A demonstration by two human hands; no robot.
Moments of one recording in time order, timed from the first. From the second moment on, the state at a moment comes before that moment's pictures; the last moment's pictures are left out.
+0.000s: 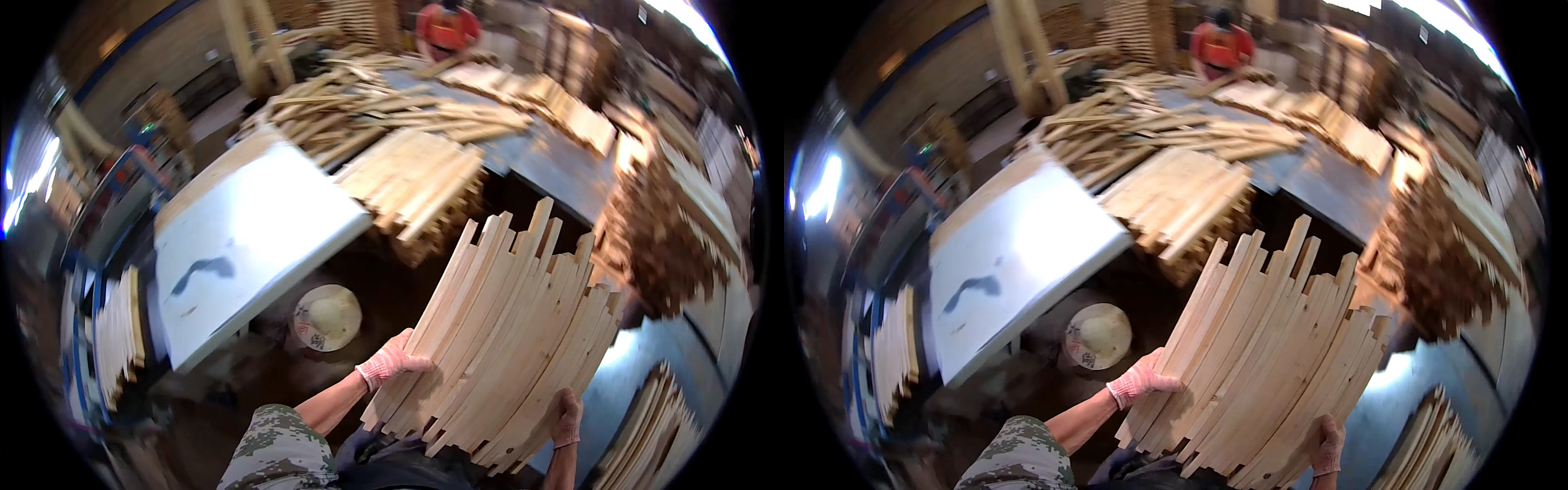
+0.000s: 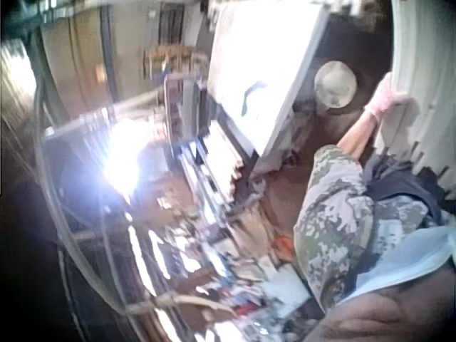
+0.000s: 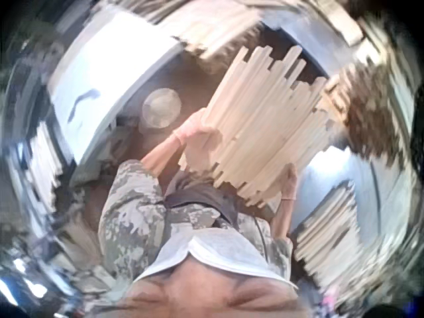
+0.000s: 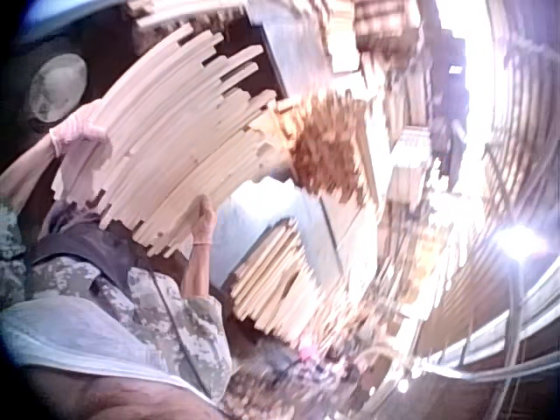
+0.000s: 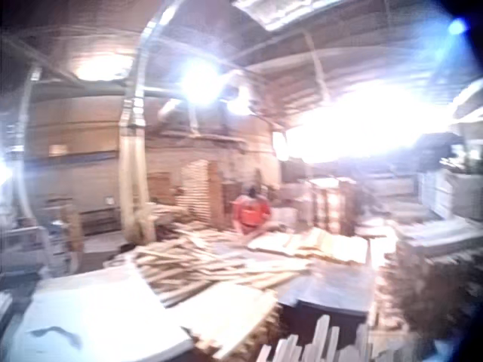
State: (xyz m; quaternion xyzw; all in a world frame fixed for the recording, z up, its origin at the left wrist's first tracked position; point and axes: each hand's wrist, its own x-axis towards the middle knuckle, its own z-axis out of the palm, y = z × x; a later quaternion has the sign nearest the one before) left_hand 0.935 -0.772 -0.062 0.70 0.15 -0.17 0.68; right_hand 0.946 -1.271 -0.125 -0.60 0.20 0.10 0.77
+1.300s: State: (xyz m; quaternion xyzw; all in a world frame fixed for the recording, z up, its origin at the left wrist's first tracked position) left_hand 0.549 -0.026 0.063 0.63 0.74 0.01 0.23; right_hand 0.945 -0.181 -0.063 -0.56 -0.20 0.55 0.59
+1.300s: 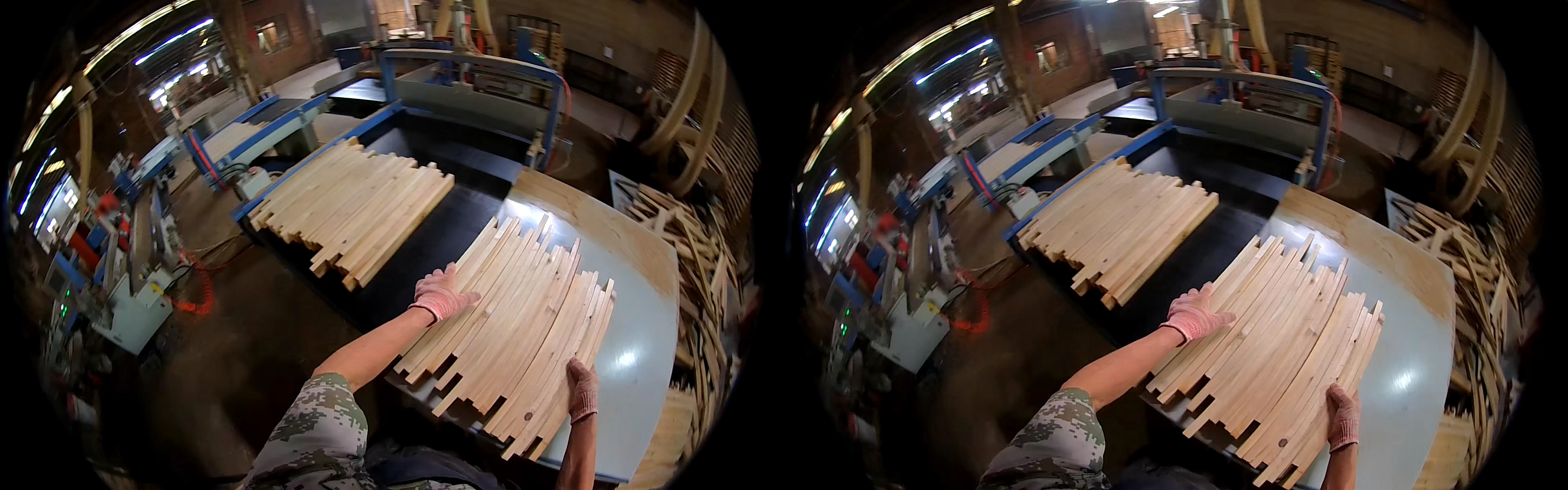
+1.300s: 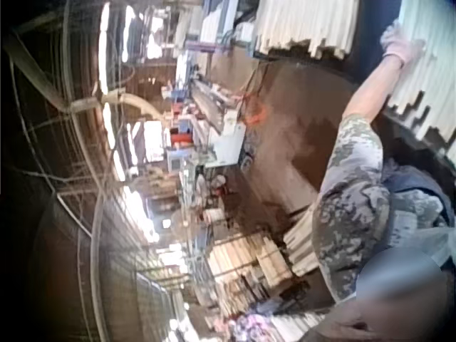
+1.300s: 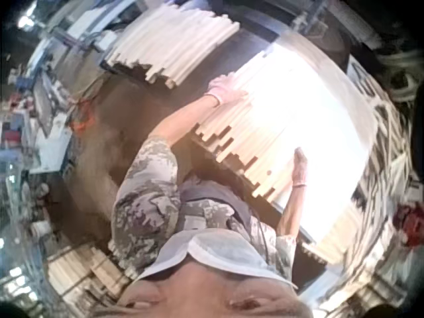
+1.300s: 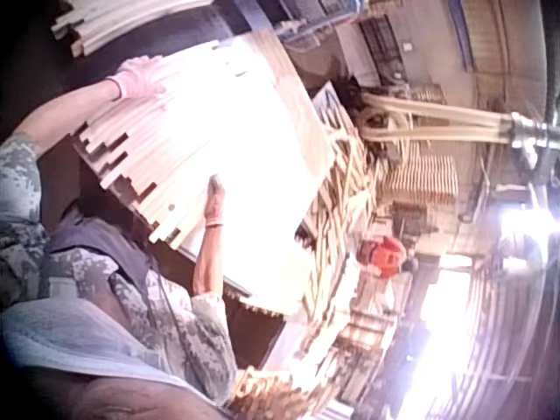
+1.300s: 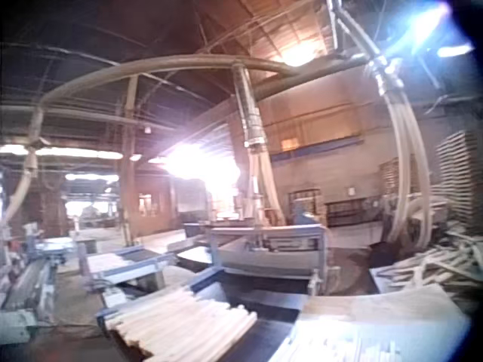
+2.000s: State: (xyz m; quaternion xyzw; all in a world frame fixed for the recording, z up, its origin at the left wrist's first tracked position) left_hand 0.441 0.031 -0.001 0.72 0.69 0.02 0.05; right_hand 0.831 -0.028 0.023 -0.74 -0.48 0.44 0.19
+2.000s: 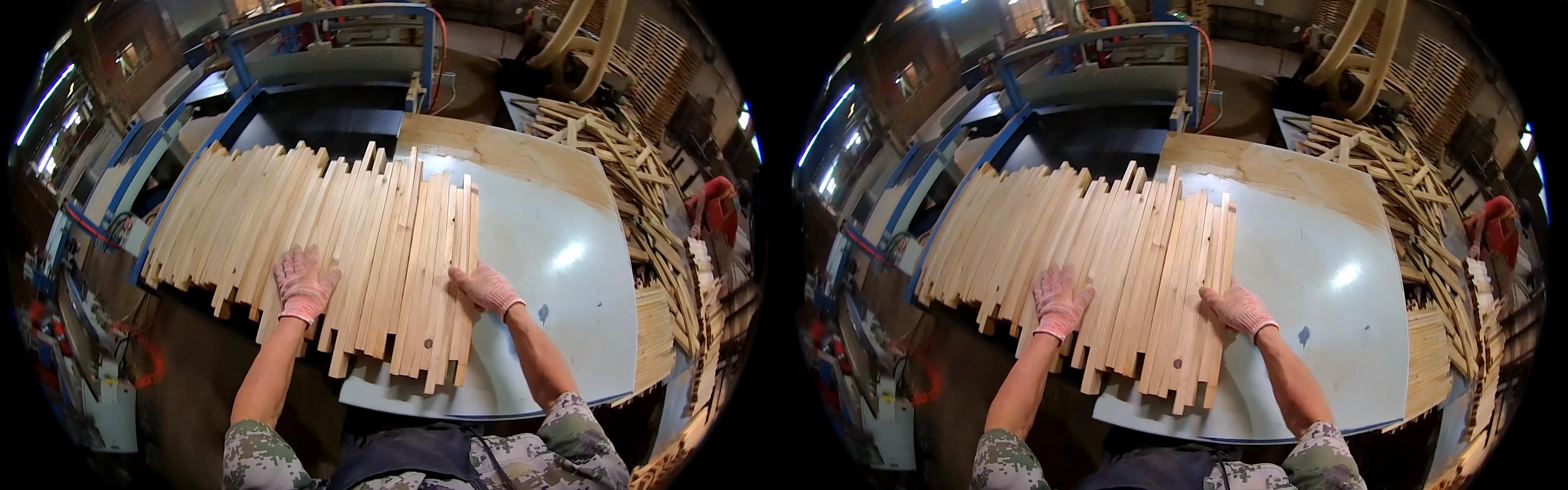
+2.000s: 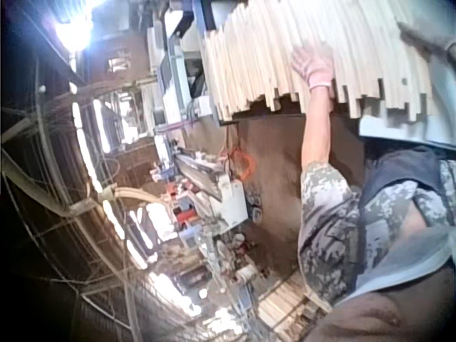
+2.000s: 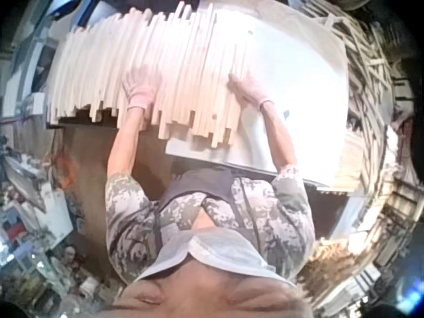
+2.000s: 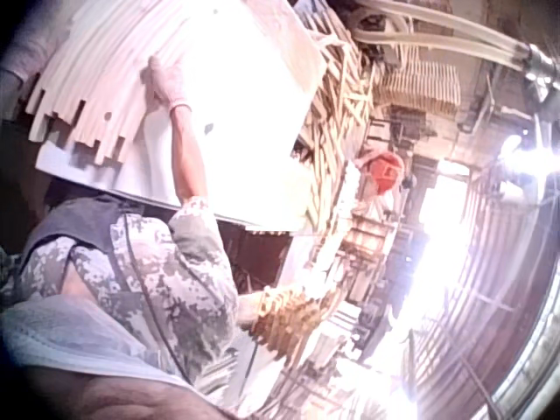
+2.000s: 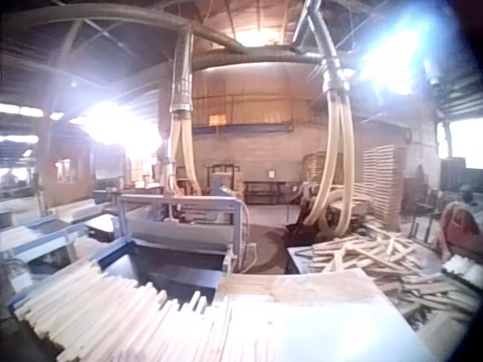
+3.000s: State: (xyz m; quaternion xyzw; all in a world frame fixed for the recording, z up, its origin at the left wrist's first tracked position) left_hand 0.426 0.043 0.013 0.86 0.50 0.05 0.10; right_hand 0.640 0.027 0.002 -0.81 -0.58 0.01 0.13
